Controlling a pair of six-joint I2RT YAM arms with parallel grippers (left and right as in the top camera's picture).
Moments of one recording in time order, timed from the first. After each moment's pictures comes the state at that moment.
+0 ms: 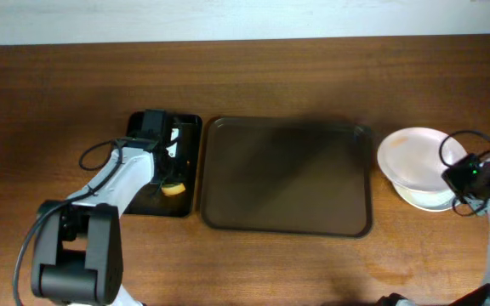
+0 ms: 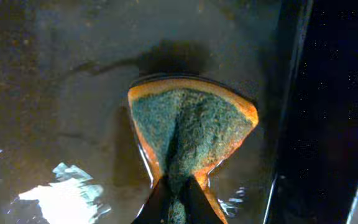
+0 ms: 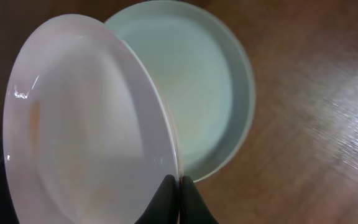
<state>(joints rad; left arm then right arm) -0.14 1.79 1.07 -0.62 -0.01 -0.13 -0.58 1.40 1.08 -0.87 -0.03 0.44</state>
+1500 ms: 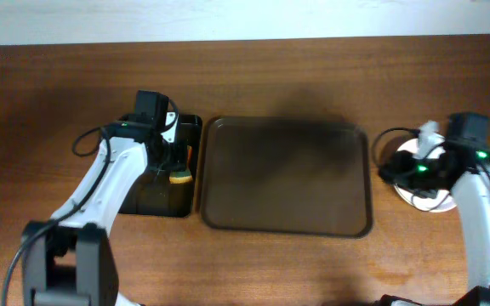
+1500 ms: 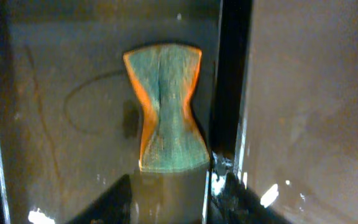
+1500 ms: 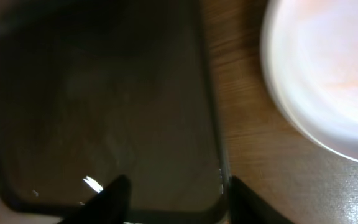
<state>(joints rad) -0.14 1.70 1.22 -0.82 0.08 -0.12 -0.24 1.41 1.08 -0.97 -0.32 0.09</state>
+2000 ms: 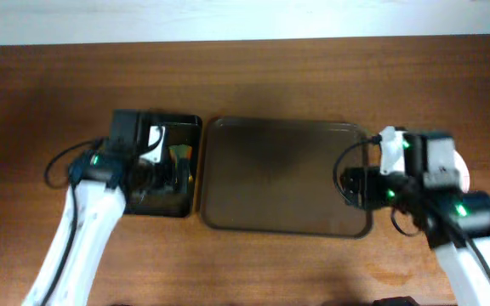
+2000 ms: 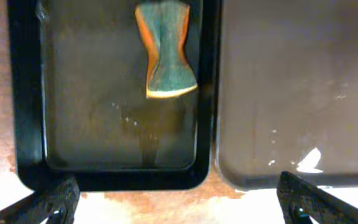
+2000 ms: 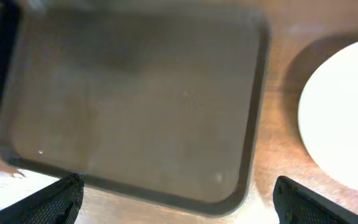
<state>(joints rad) -0.14 1.37 1.14 -0.99 0.08 -0.12 0.09 1.04 1.09 -1.02 -0.13 0.08</state>
